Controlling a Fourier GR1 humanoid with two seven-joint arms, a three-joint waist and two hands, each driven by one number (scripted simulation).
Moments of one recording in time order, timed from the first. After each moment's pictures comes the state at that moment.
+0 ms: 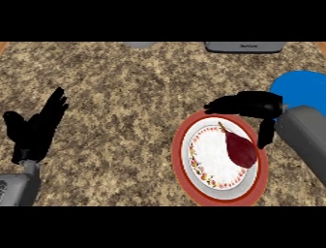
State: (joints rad) left arm -0.16 0.32 -0.03 -1.40 0.16 0.08 0.15; right arm -0.77 -0.53 0.65 -0.81 0.59 0.37 -0.81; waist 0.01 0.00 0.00
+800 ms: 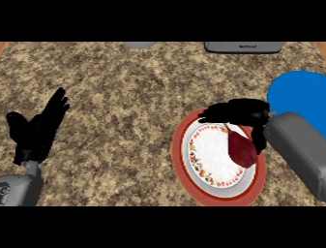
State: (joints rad) left arm -0.16 0.28 0.00 -1.42 0.11 0.06 0.16; right arm -0.73 -0.44 0.60 -0.78 0.80 0.33 -0.81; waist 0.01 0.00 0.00
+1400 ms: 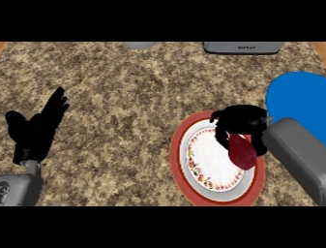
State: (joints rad) left arm -0.16 0.27 0.02 -1.42 0.09 0.05 0.17; right arm -0.69 -0.46 0.64 -0.87 0.85 0.32 -0.85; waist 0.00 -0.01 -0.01
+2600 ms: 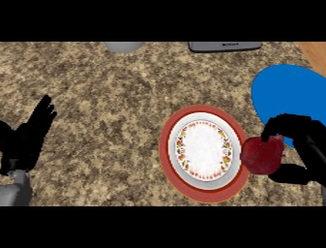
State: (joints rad) left arm -0.09 0.28 0.07 -1.44 0.10 0.06 0.17; right arm -0.05 -0.46 0.15 -1.78 0.64 -0.07 -0.23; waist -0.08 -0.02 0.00
